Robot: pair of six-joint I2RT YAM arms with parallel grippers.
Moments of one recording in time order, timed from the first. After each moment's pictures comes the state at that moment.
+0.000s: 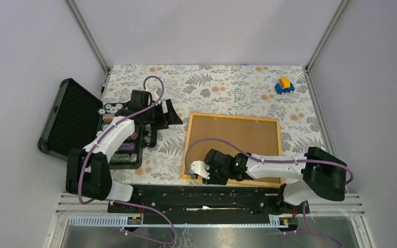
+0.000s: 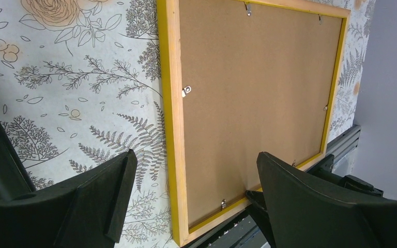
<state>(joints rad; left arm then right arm) -0.20 1.40 0.96 -0.42 0.52 -0.46 1.20 1.43 0.70 -0.33 -0.11 -0.38</state>
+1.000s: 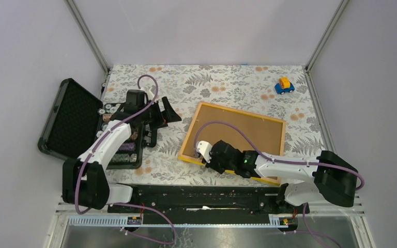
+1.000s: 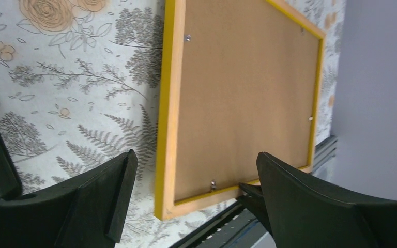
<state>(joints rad) -0.19 1.33 0.94 -0.39 0.52 -0.52 1.11 1.33 0.64 -0.11 0.02 -0.17</state>
